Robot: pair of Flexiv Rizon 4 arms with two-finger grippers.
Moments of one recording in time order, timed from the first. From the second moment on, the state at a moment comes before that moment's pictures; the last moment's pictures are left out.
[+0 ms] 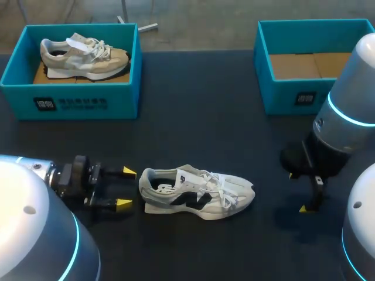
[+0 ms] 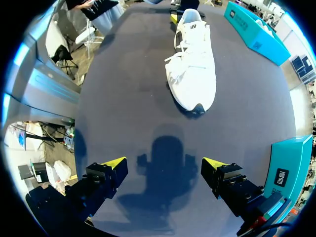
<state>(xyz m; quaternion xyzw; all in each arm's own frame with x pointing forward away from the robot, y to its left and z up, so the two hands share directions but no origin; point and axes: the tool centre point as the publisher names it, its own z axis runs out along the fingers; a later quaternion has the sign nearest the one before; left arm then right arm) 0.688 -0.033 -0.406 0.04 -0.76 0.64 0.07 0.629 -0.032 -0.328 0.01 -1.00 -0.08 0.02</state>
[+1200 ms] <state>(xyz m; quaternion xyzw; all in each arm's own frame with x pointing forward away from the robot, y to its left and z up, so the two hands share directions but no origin) 0.681 -0.077 -0.412 0.01 -0.77 0.63 0.08 0.629 -0.032 -0.328 0.01 -1.00 -0.08 0.02</state>
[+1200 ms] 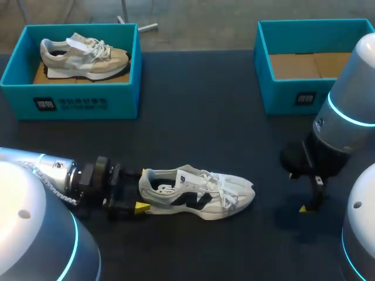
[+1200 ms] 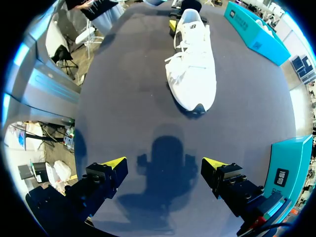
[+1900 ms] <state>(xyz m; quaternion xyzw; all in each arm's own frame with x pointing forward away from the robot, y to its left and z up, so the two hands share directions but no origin) 0.683 -0.090 -0.418 0.03 -0.77 0.63 0.06 0.629 -0.032 -0.328 0.01 -1.00 -0.08 0.02</state>
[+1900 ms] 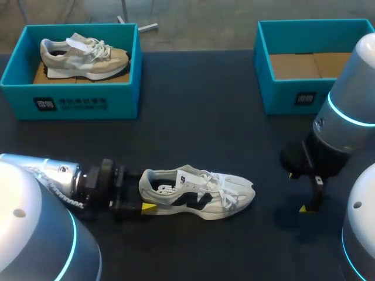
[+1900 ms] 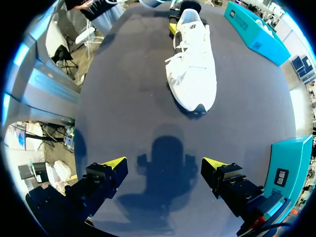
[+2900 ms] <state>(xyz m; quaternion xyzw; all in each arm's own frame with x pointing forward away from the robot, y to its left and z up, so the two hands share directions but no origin) 0.682 -0.108 -0.423 0.04 -0.78 0.63 0.05 0.629 -0.032 -0.328 0.01 -1.00 -0.08 0.02</state>
